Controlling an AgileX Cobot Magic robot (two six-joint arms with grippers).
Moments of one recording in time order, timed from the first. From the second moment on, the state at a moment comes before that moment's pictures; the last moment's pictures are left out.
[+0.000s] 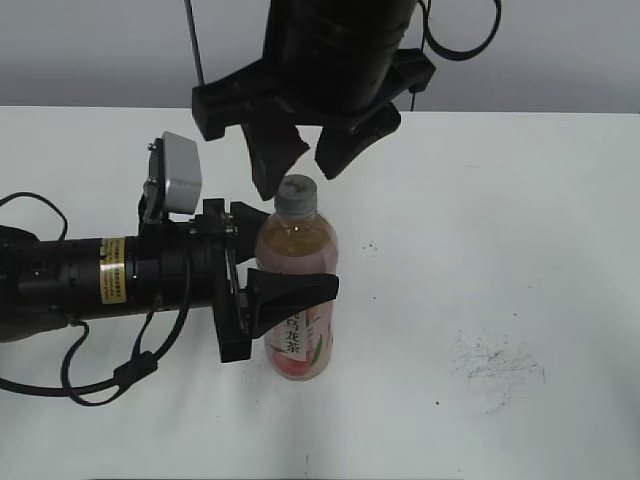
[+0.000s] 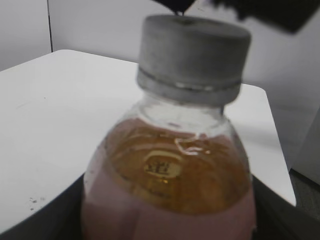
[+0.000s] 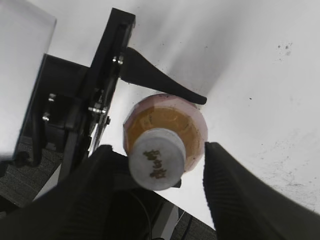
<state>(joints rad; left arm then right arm) -0.39 1.94 -0.64 1.05 -1.22 -0.42 0.83 1.84 -1.73 0.06 1.22 0.19</state>
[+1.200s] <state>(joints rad) -0.39 1.94 -0.64 1.05 -1.22 -0.42 0.79 1.87 -1.72 0.15 1.22 0.02</state>
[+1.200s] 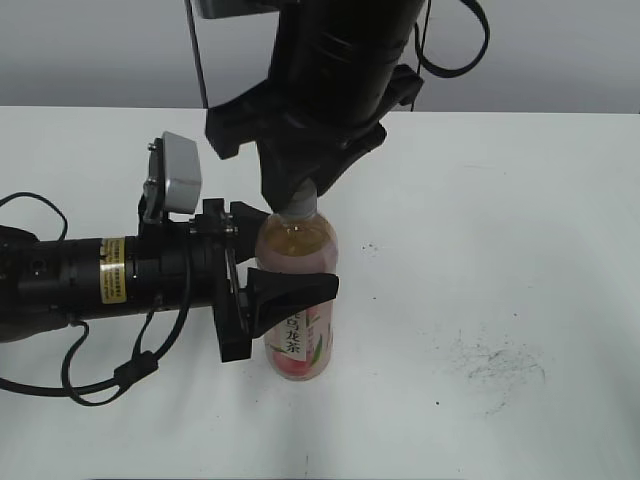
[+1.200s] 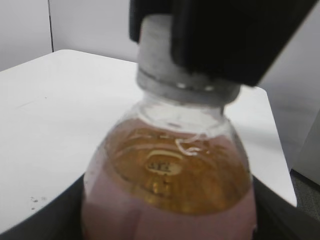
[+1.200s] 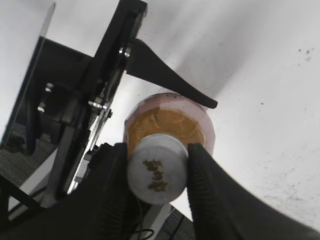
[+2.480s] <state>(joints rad) -0.39 1.94 -0.64 1.05 -1.22 -0.41 0.79 1.87 -1.72 0.16 1.22 -1.98</state>
